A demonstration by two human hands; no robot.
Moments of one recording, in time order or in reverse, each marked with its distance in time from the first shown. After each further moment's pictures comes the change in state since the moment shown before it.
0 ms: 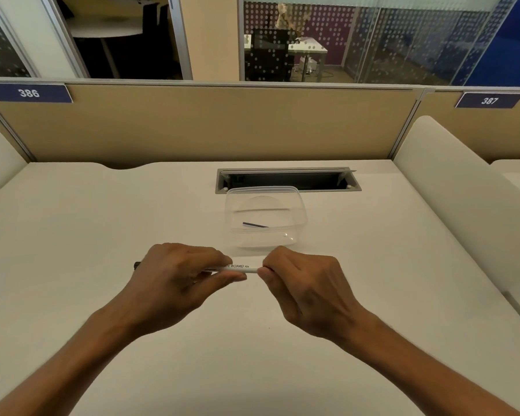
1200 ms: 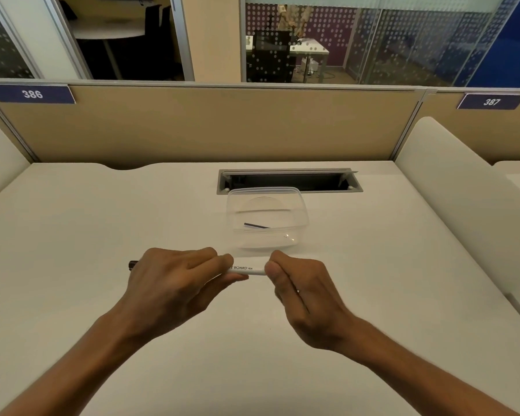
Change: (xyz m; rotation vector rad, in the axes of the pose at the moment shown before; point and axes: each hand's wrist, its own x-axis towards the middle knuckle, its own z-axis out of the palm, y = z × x) left_hand -0.005 -0.003 0.005 0.312 0.103 0.208; right_hand -0.005 -0.006 0.011 0.450 -0.038 0.284
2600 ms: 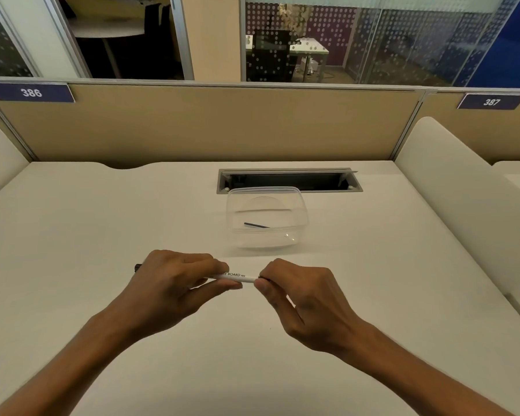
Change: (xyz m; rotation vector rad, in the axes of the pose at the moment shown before) left_hand -0.006 -0.007 0.002 -0.268 -0.093 -0.121; right_hand -0.004 0.004 -0.001 -0.248 -0.052 -0.160
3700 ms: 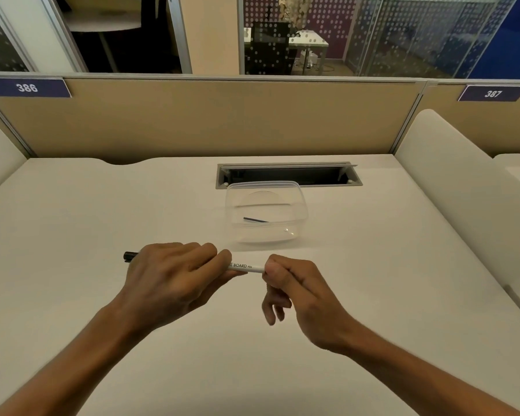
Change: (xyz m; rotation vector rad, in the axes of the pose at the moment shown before) left_hand 0.003 0.004 0.003 0.420 0.140 0.231; right_hand -0.002 -0.008 0.004 0.847 -0.065 0.445
